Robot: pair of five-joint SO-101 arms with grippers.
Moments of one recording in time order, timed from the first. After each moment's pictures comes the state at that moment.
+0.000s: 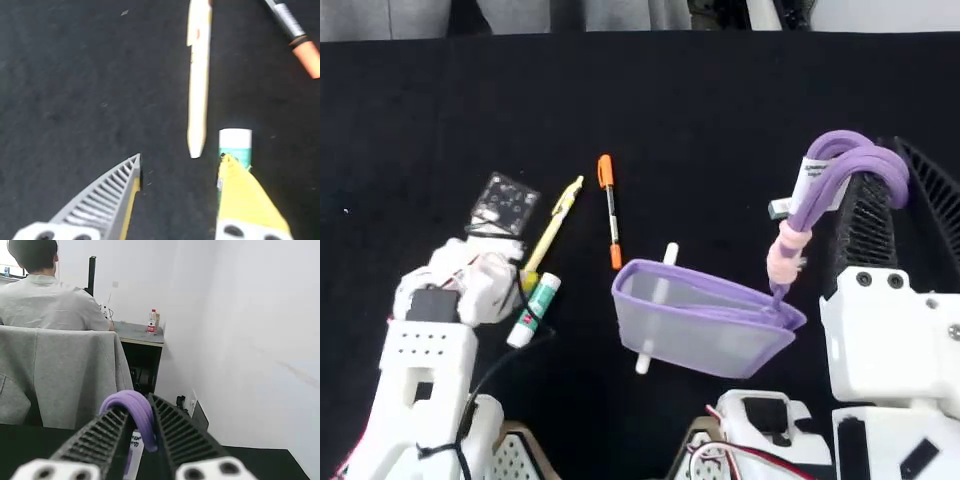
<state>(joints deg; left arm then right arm) -2.9 -53.1 64.7 50.4 -25.8 3.9 -36.7 -57.7 99.1 7.8</state>
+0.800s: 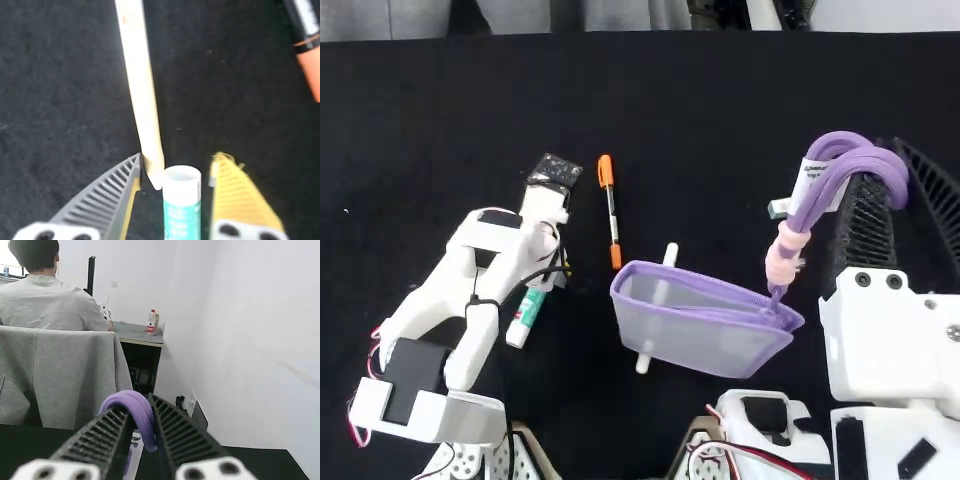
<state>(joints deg) 6.2 -4.3 40.9 47.9 -14.5 4.0 -36.7 -57.7 99.1 7.8</state>
